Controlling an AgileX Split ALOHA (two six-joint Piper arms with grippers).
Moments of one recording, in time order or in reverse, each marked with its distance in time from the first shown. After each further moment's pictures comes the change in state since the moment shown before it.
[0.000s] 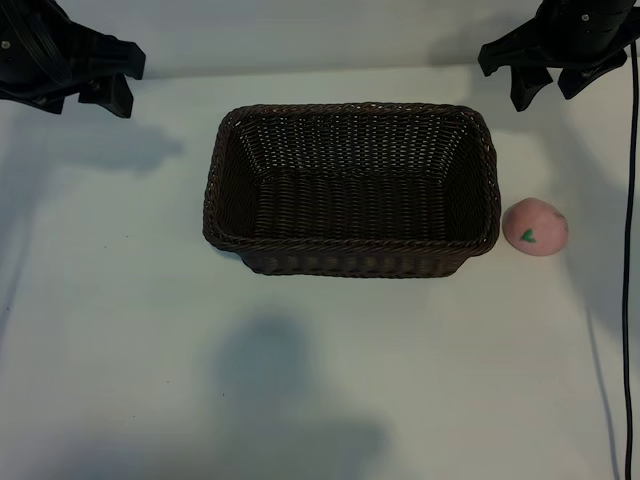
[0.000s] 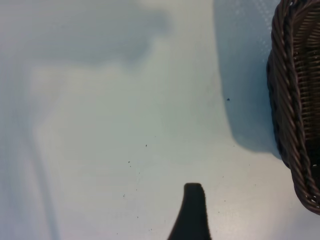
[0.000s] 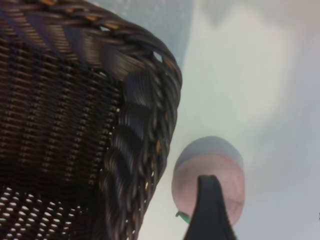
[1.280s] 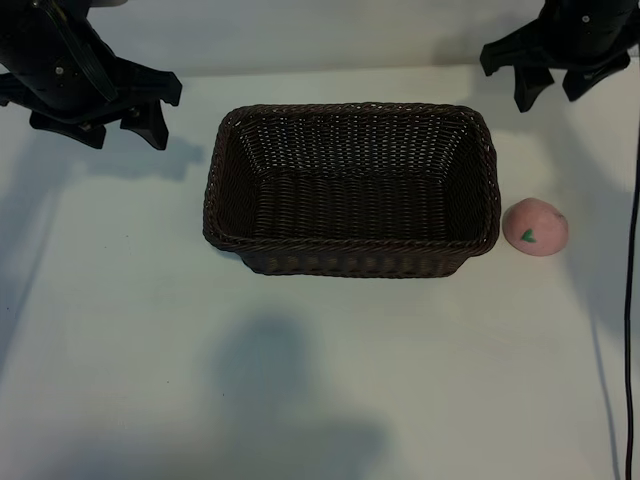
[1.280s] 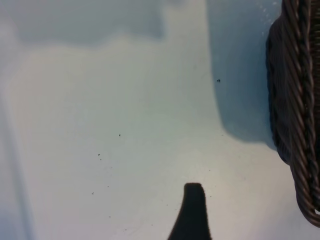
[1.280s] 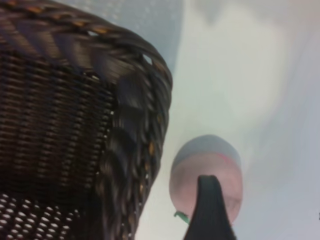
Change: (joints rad) left arm 0.000 0.132 0.000 -0.067 -0.001 0.001; right arm 0.000 -0.002 0.022 -0.017 -0.004 0.043
